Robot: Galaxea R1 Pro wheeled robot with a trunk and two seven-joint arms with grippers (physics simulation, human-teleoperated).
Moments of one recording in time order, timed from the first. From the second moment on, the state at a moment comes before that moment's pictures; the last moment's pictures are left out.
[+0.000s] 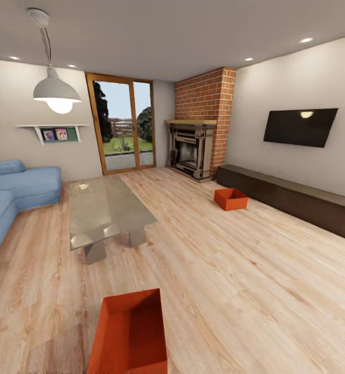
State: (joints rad) left arm 0.00 0.01 0.00 -0.10 0.28 -0.01 0.01; right arm -0.13 -0.02 0.05 0.02 0.05 -0.16 -0.03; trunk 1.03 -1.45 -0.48
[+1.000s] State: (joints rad) left arm 0.00 0.01 0.00 -0.10 0.28 -0.01 0.01; right arm -0.13 -0.02 0.05 0.02 0.05 -0.17 -0.02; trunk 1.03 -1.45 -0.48
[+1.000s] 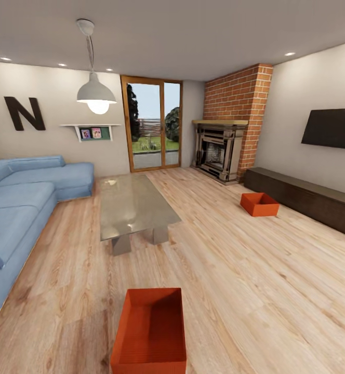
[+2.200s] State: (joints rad) left arm 0.00 0.01 0.00 -0.10 0.28 -0.01 0.01; right arm -0.13 -0.01 0.06 0.02 0.05 -0.17 -0.03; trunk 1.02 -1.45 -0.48
